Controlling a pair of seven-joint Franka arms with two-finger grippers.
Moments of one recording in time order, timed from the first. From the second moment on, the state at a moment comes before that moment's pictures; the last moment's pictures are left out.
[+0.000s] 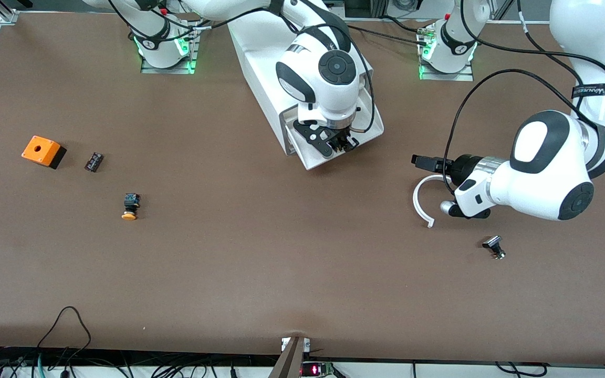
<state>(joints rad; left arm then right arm) 0.10 0.49 -0.29 -1.47 -0.36 1.46 -0.12 0.82 0.77 0.14 -1.12 -0.02 1.93 1.74</state>
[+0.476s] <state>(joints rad) 0.10 0.48 -0.29 -1.47 -0.31 1.46 -0.16 0.64 0.66 0.13 -1.12 0.03 1.83 1.37</state>
